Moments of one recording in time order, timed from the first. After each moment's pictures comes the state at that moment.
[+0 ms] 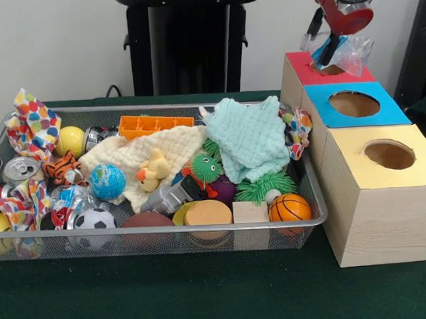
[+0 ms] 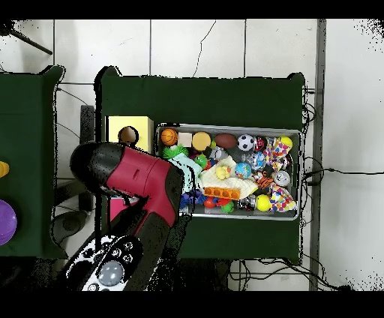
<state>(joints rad) 0.42 -0.40 -0.69 1.45 0.54 1.19 2.67</state>
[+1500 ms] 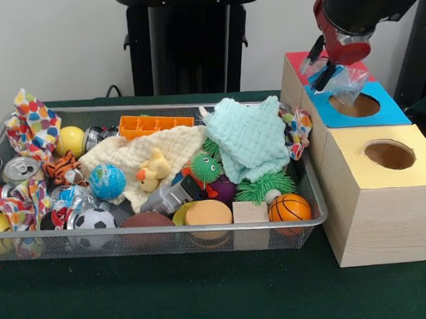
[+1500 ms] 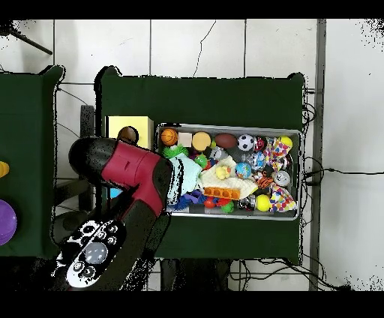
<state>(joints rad) 0.47 -0.26 -0.77 1.37 0.60 1.19 2.81</state>
